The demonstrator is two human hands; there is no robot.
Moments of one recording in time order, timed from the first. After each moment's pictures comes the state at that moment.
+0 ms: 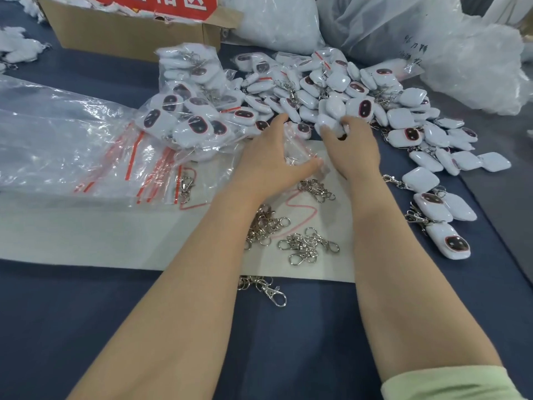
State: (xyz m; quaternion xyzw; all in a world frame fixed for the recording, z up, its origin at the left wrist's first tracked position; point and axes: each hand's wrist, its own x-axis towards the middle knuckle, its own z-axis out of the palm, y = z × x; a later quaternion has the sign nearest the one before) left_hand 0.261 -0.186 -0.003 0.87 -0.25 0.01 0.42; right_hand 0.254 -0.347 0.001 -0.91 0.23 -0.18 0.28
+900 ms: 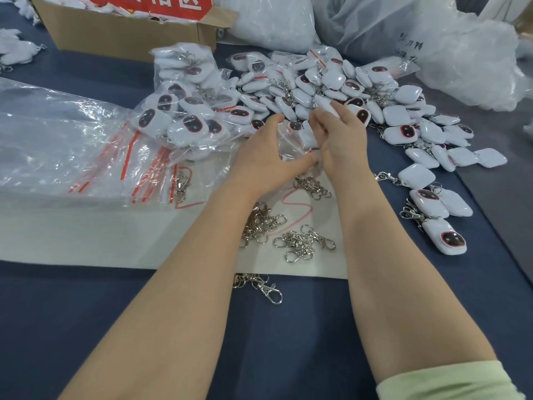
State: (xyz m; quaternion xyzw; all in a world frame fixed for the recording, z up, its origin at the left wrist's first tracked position) left_hand 0.268 -0.191 -0.009 0.87 -0.24 0.02 0.43; right_hand 0.260 -0.321 0.011 -0.54 0.19 -0.25 0.78
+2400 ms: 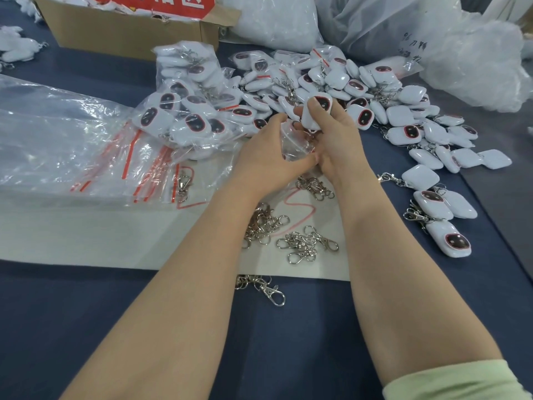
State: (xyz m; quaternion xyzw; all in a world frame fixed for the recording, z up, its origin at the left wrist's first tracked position) left_hand 0.271 -0.192 -0.012 0.86 -0.23 0.03 0.46; right_hand 0.265 -0.318 0.005 -0.58 0.11 -0.16 0.79
